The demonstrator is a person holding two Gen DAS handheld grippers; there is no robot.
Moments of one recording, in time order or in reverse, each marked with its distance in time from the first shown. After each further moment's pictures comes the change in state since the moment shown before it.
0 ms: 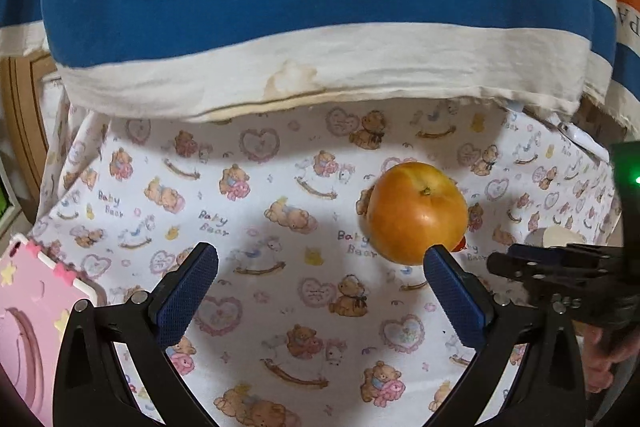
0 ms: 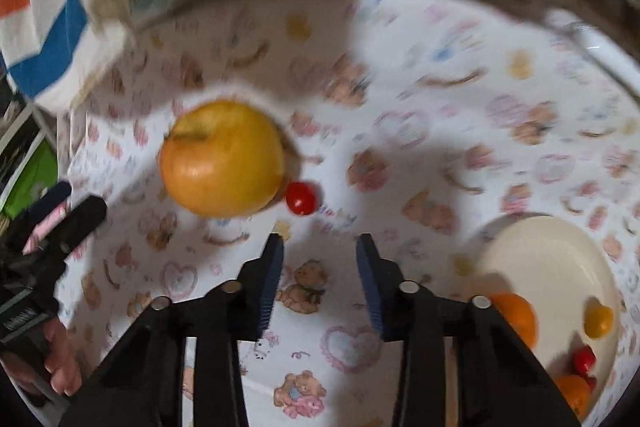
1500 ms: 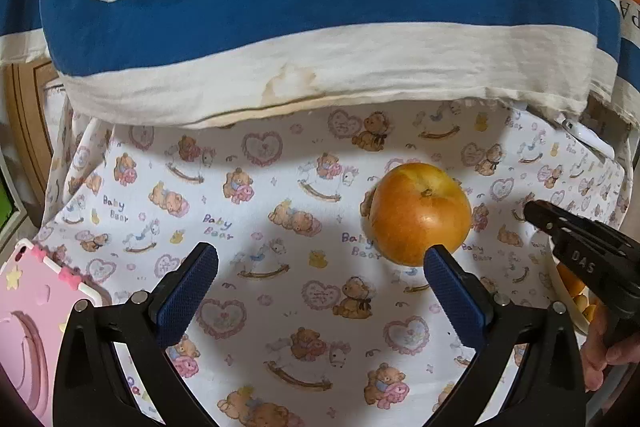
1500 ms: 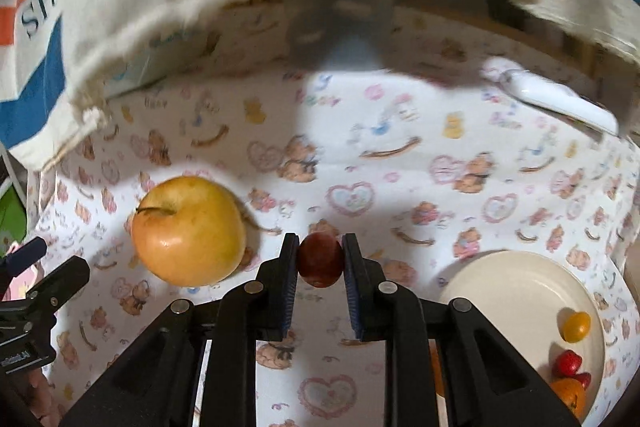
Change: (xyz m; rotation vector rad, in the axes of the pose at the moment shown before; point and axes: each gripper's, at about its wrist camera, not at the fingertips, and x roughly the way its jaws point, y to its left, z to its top) left arm -0.001 -0.003 0.004 0.024 -0.015 0.022; right arm -0.044 -0.021 -0.001 0.093 -0.343 -0.167
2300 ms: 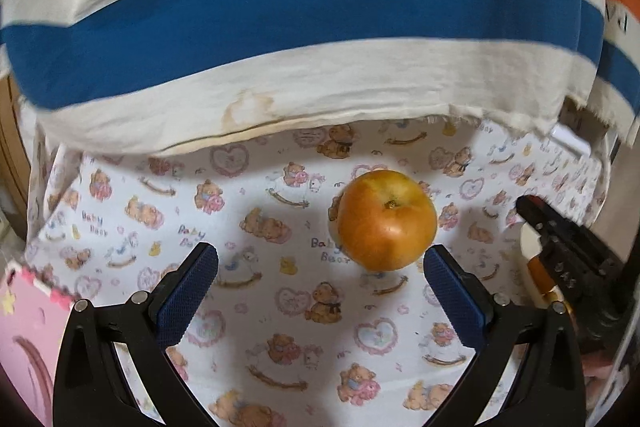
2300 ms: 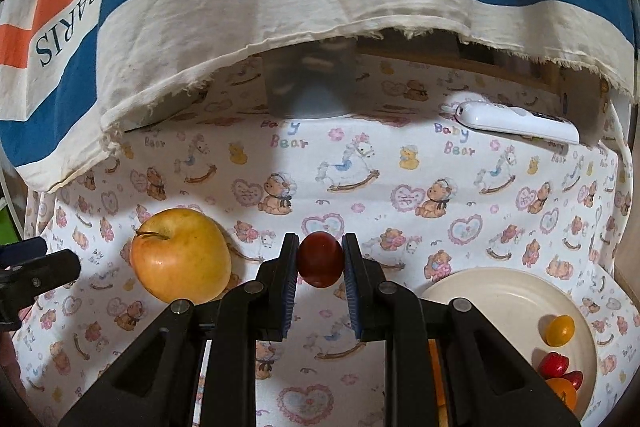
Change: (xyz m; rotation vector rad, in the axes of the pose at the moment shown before) left arm 0.002 -0.011 0.024 0.052 0.071 -0.091; right arm -0.021 -0.001 -0.013 0.031 -0.139 -0.039
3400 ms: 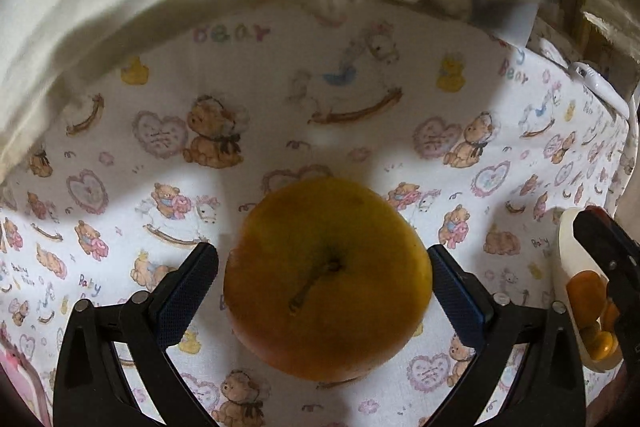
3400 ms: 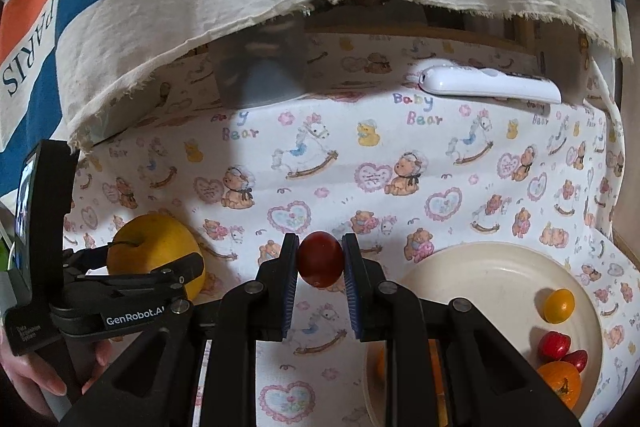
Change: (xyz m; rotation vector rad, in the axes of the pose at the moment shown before) left arm 0.110 -0.057 0.023 0.091 0.114 -0.016; right arm 0.012 -0.025 -0.003 0.120 0.068 -0.028
